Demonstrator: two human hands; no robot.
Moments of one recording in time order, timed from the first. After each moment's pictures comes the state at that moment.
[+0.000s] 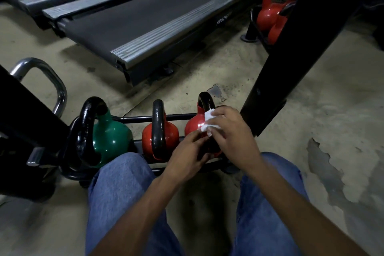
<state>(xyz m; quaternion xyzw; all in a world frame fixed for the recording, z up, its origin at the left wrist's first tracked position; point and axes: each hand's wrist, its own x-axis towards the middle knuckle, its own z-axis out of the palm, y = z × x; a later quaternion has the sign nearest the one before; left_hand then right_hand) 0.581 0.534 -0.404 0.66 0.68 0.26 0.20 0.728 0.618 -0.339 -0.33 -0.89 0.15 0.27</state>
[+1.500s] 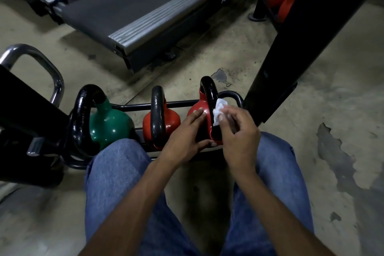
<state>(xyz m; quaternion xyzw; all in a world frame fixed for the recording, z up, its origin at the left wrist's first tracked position) 0.565 0.549 -0.410 0.64 0.71 0.22 0.22 0.718 0.577 -0.363 -0.50 -0.66 0.32 0.45</state>
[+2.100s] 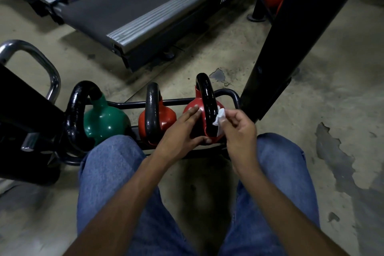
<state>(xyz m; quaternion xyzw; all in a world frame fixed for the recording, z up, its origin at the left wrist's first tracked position) 0.568 0.547 -0.410 0.63 0.71 0.22 0.23 0.738 0.581 -0.364 -0.50 -0.56 0.53 0.41</state>
